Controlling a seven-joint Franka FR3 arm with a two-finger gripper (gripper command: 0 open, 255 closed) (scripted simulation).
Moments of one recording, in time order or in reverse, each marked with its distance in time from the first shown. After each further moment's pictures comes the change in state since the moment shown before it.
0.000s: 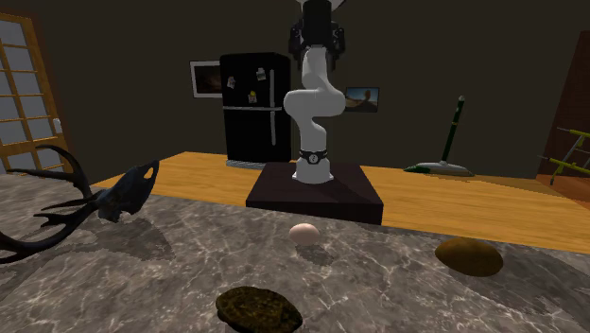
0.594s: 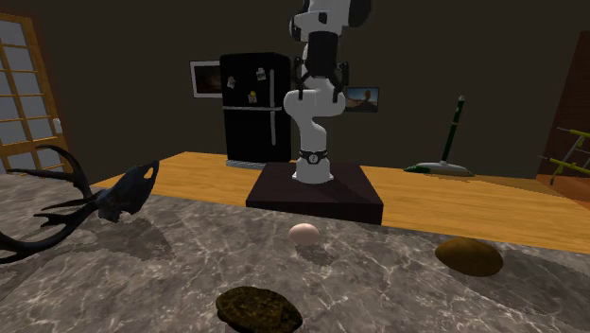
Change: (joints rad) arm 0.011 0.148 0.040 -0.109 -0.057 0.236 -0.016
